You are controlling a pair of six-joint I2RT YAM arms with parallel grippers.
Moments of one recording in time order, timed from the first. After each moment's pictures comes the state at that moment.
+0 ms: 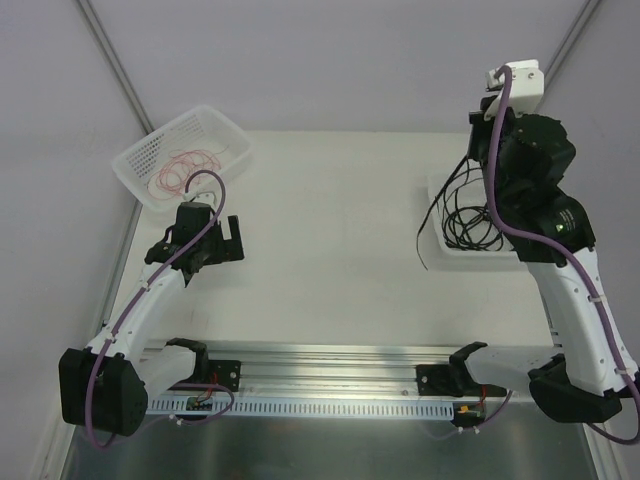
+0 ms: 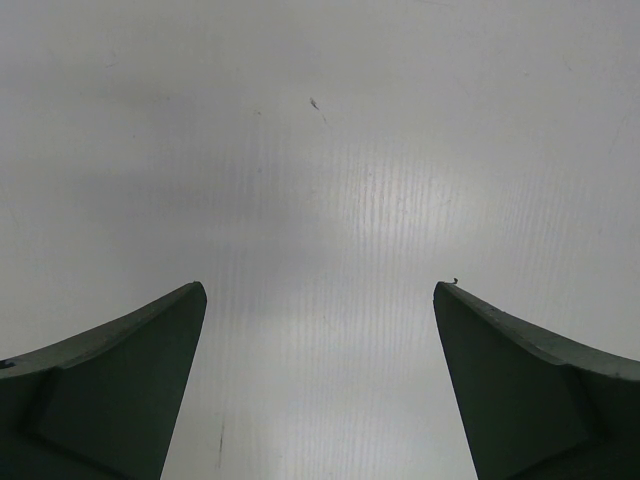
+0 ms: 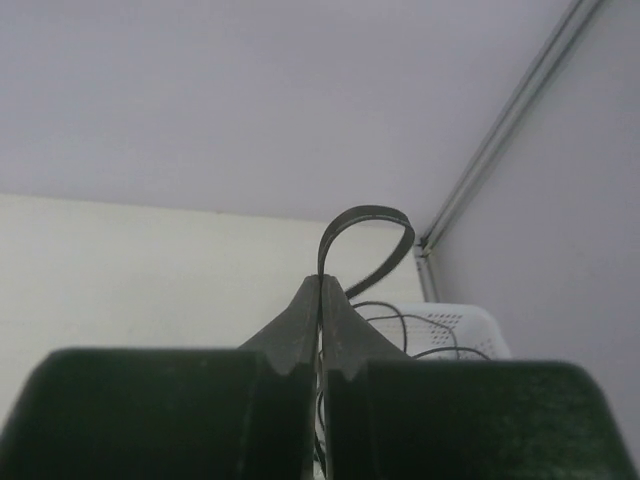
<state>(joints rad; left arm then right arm) -0.17 1.04 0.74 -0.54 -0.08 -0.28 0.53 1.18 1.74 -0.58 0.57 -0.18</state>
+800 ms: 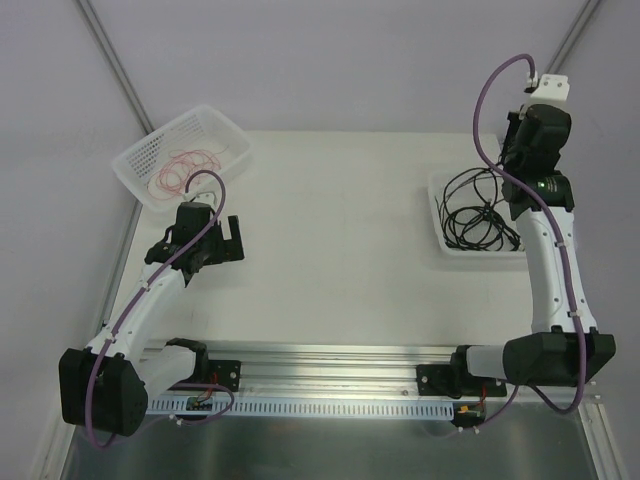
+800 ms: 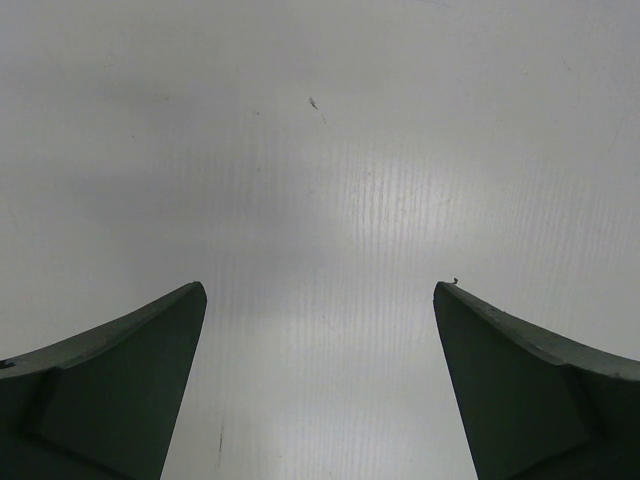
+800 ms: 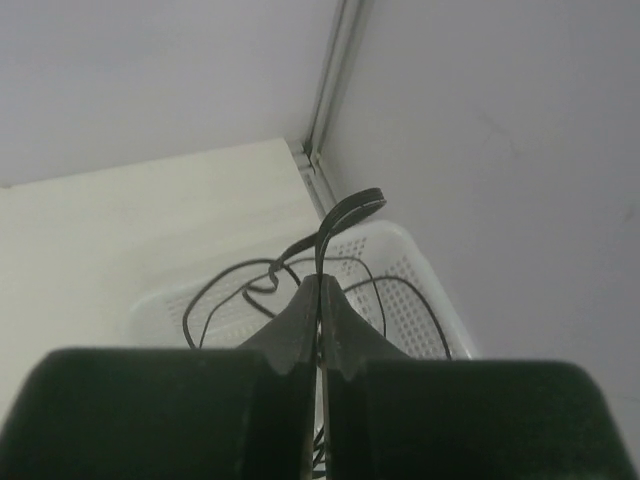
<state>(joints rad) -0.17 1.04 0.74 -0.54 -0.08 -0.28 0.02 1.32 1.53 -0.38 0.42 -0.12</state>
